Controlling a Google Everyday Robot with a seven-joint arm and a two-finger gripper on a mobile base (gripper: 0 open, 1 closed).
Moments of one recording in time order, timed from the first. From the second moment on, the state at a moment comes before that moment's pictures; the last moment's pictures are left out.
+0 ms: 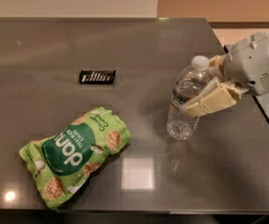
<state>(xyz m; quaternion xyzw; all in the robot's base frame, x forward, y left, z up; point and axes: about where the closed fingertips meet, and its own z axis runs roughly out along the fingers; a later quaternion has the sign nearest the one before) 0.432 -0.115 0.957 -0.60 0.69 0.22 0.34</state>
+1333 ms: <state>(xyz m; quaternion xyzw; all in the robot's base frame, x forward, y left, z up) 0.536 -0.047 0.986 -0.59 0.69 0.21 0.36</state>
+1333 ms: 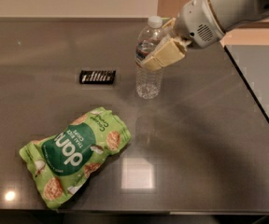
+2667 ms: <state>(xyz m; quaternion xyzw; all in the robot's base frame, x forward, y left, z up) 0.637 0.015 0.948 -0.59 0.68 0.24 0.36</state>
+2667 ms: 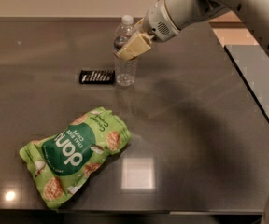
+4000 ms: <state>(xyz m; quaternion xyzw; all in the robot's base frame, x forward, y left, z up) 0.652 0.008 0.930 -0.59 0.69 0.22 0.36</state>
